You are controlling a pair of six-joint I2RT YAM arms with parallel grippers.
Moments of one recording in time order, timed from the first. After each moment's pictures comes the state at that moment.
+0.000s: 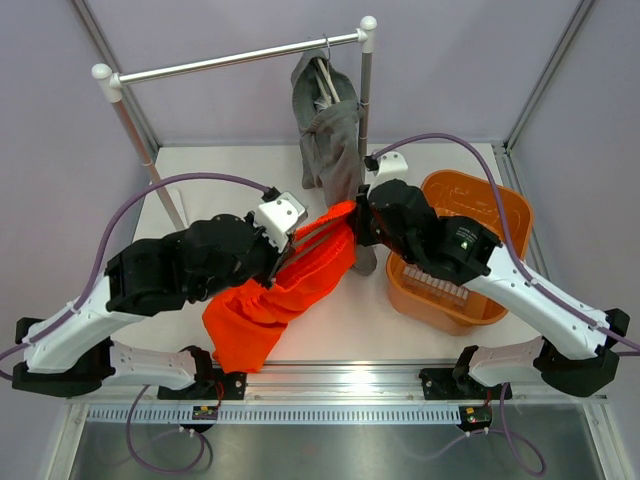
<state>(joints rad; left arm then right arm) -1.25 1.12 1.67 -1.08 -0.42 -0.14 1.00 1.29 1.56 -0.77 0.44 0.52</state>
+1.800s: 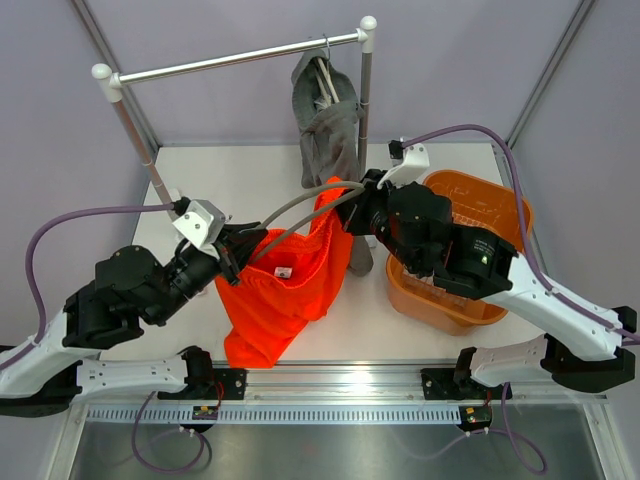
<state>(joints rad) -1.27 0.75 1.30 -0.55 -0.53 0.00 1.17 1.27 1.64 -0.57 0.62 0.66</state>
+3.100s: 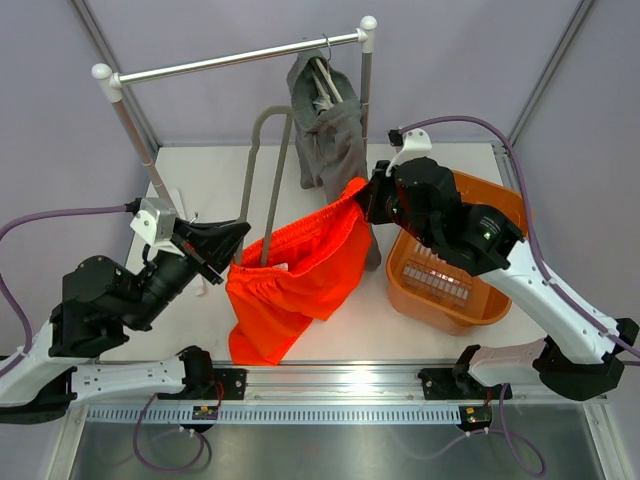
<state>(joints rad) -1.26 0.64 1.23 -0.44 -0.53 -0.13 0.91 1.27 1.65 -0.75 0.41 0.52</state>
